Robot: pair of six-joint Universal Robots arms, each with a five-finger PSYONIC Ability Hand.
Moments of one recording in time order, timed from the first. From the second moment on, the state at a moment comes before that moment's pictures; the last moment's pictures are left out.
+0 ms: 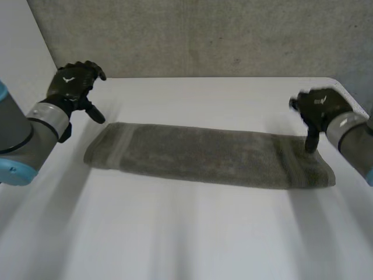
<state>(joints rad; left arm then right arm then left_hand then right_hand) 4.55 -2.04 -1.40 3.47 -1.32 3.23 1.79 -1.18 1.37 0.13 1.50 2.56 0.25 0.25 0.25 0.26 0.06 0.23 0.25 0.24 0.26 0.07</state>
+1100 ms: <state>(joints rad) 4.59 -1.95 -1.75 3.67 -1.45 3.22 1.44 -1.02 1.43 -0.02 1.55 2.12 0.25 0.24 0.25 0.26 0.06 1.32 1.32 1.33 1.34 1.16</state>
